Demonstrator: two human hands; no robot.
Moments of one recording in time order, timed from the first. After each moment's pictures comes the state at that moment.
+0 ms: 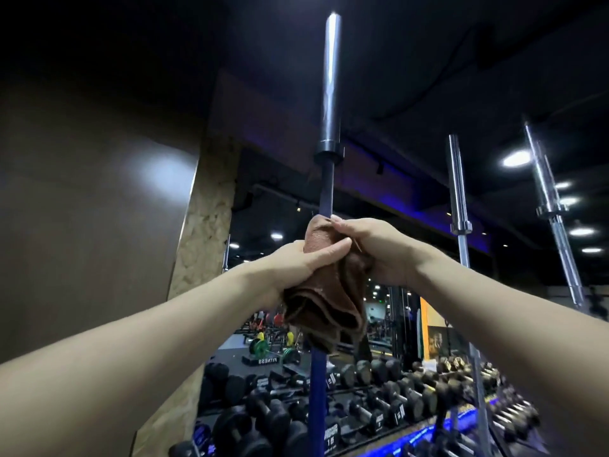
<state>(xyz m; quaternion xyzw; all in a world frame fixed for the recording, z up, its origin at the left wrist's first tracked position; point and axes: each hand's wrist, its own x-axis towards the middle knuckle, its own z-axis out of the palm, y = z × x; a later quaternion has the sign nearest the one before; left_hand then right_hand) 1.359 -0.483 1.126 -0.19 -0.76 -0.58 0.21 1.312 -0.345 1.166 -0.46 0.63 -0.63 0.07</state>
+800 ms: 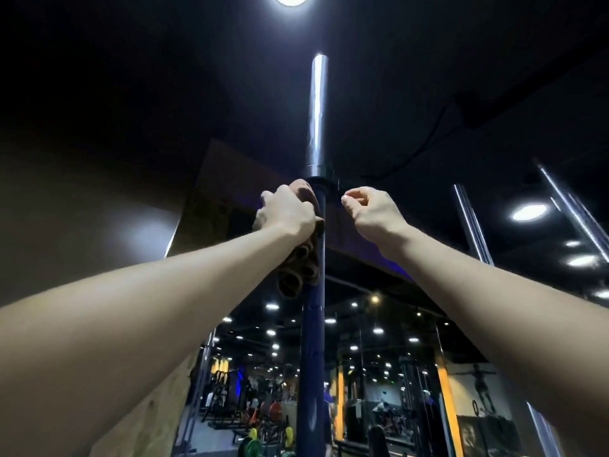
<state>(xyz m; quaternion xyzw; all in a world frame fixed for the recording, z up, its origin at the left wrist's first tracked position) 1.205 -0.494 1.296 0.03 -0.71 -0.27 0.65 1.146 -0.375 1.310 -0.40 0.61 -0.48 -0.48</state>
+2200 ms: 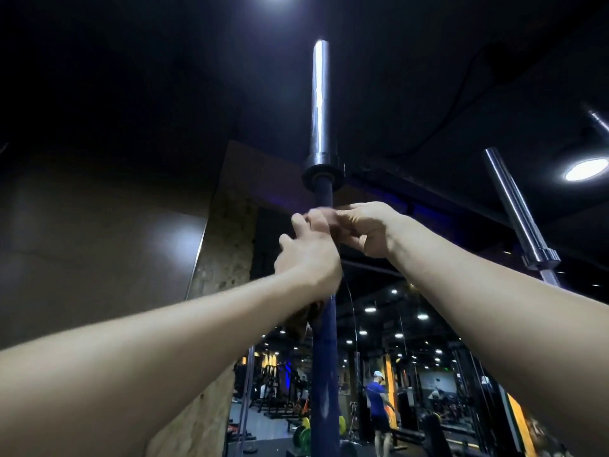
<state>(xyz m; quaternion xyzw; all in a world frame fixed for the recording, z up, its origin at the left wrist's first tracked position) 1.173 -0.465 1.227 0.11 -0.82 -0.04 0.56 1.110 -0.388 1.298 -0.46 0.51 -0.72 -0.10</state>
